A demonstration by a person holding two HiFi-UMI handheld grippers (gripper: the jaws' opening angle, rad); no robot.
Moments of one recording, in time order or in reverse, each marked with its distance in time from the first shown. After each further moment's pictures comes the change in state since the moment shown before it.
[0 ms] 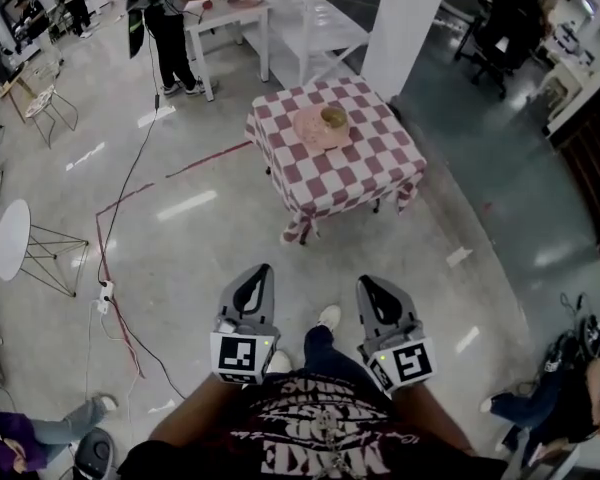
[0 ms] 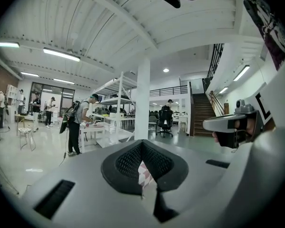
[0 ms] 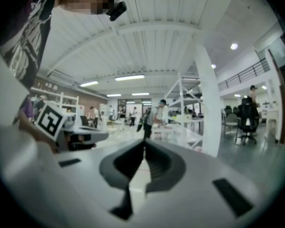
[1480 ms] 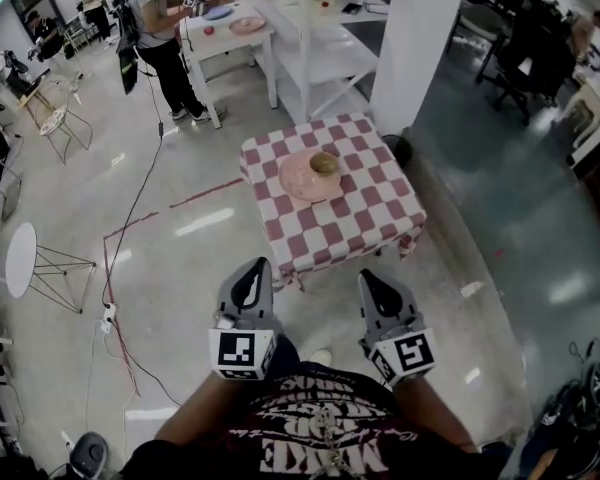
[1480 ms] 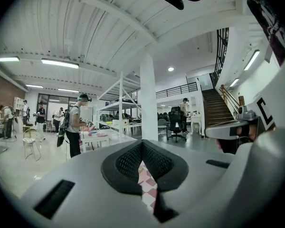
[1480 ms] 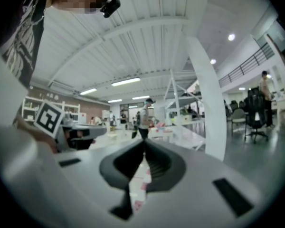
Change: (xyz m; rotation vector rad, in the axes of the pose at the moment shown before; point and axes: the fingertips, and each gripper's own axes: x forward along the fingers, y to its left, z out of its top) left arm 0.227 -0.022 0.060 0.051 -0.033 0.126; right arm 0.121 -0.220 0.023 0.058 -0.038 0.084
